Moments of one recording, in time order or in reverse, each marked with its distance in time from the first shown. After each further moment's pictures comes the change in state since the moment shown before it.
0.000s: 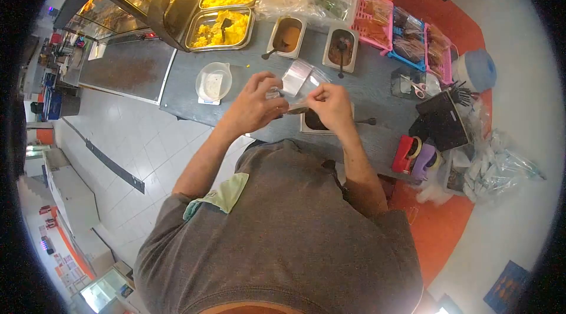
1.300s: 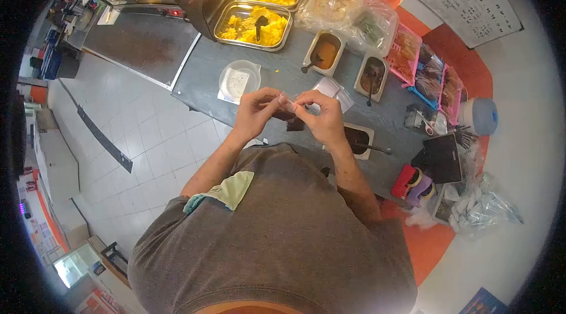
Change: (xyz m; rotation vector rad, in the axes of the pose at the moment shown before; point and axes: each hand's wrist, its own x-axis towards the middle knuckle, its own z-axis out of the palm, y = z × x) left_hand -0.052 -0.043 -0.035 -0.932 0.315 -0.805; right_hand 0.036 -0.037 0.102 -0.029 -0.186 -0.340
